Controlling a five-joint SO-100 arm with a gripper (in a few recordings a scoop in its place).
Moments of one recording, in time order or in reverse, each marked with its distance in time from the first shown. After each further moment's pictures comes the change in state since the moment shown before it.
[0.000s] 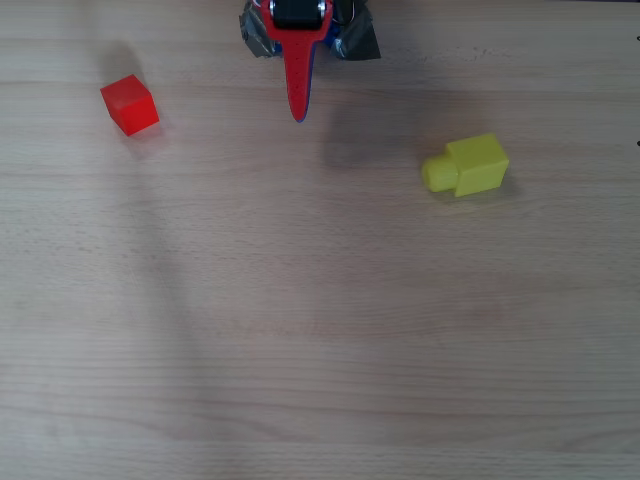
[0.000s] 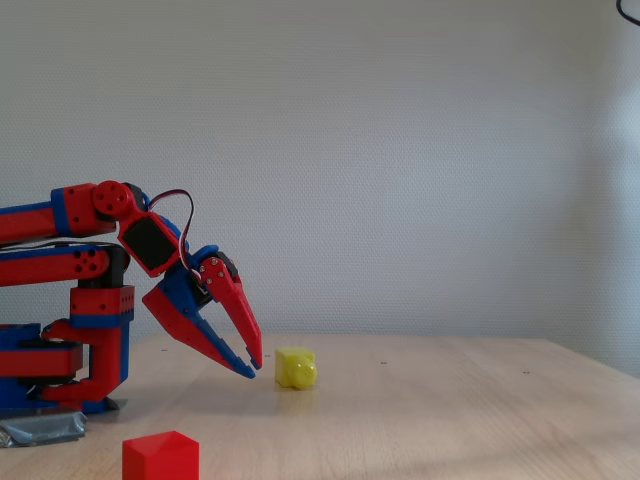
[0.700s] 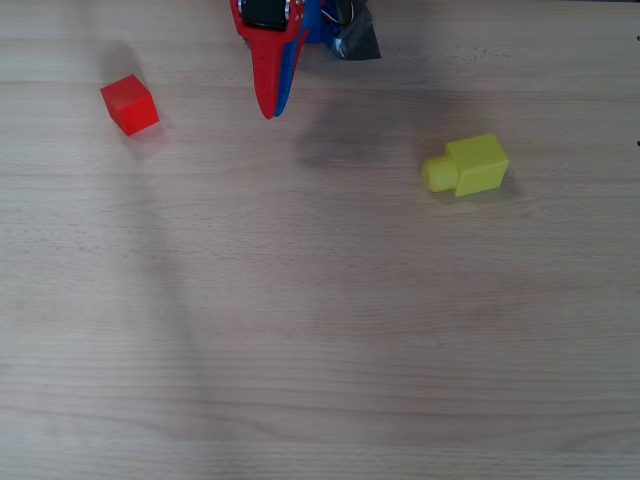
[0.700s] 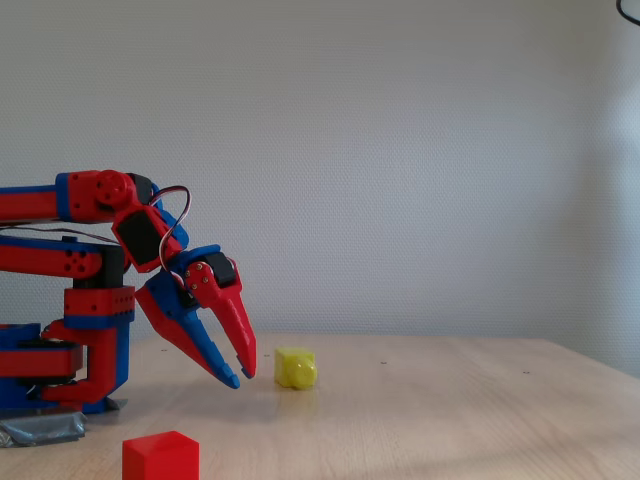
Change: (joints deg) arm 8.4 -11.2 -4.7 0.4 9.2
